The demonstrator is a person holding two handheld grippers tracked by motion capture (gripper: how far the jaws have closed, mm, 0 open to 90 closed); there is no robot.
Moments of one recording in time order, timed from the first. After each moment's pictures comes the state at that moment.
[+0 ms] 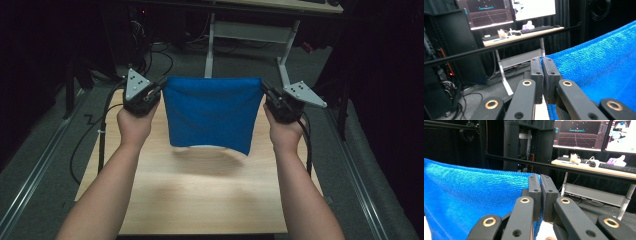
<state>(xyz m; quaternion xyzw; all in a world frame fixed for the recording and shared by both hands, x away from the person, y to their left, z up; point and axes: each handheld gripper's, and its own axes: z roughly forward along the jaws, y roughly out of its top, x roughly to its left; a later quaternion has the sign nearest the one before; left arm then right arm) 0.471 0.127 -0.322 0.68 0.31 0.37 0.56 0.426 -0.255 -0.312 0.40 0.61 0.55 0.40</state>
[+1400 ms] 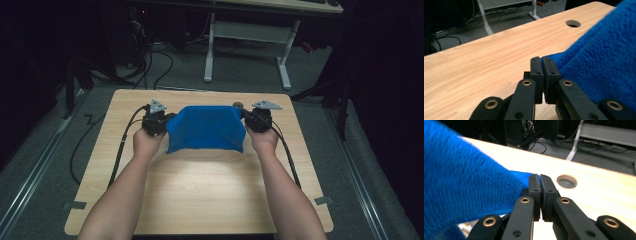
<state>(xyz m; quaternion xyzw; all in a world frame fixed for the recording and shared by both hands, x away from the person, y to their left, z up) 0.519 0.117 -0.469 0.77 0.39 0.21 0.46 0.508 -0.247 -0.457 0.48 0.71 0.44 0.27</state>
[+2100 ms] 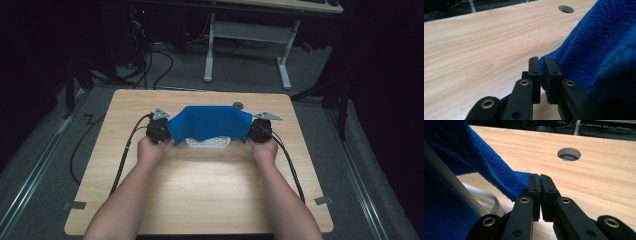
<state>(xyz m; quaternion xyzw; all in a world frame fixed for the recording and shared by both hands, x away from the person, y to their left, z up) 0.517 0.112 -0.497 0.78 0.40 0.16 0.45 0.498 -0.258 -0.496 0.52 0.70 0.42 0.24</state>
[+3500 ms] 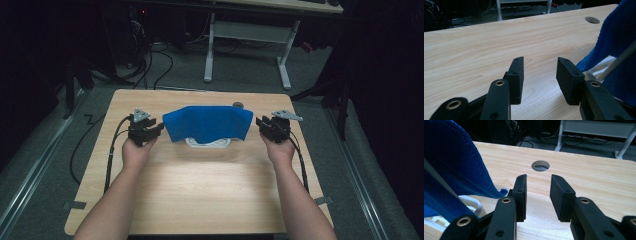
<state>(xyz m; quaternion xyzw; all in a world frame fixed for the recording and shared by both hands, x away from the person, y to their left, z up) 0.499 0.160 -0.487 0.74 0.45 0.23 0.45 0.474 -0.297 -0.461 0.53 0.68 0.43 0.29</state>
